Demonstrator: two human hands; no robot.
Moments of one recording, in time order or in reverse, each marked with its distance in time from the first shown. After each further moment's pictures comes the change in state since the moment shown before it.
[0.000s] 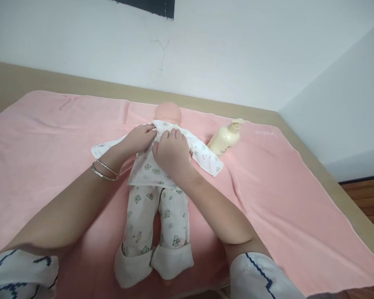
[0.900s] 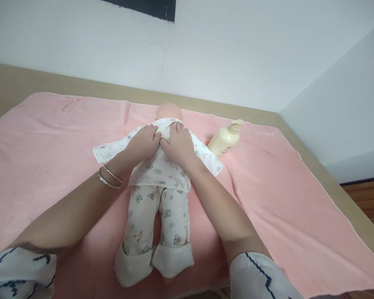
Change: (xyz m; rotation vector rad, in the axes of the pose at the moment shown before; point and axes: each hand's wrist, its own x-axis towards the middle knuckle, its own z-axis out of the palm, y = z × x) left_hand -0.012 0.008 0.018 0.308 0.126 0.115; right_hand 0.028 0.035 0.026 0.227 -0.030 0.044
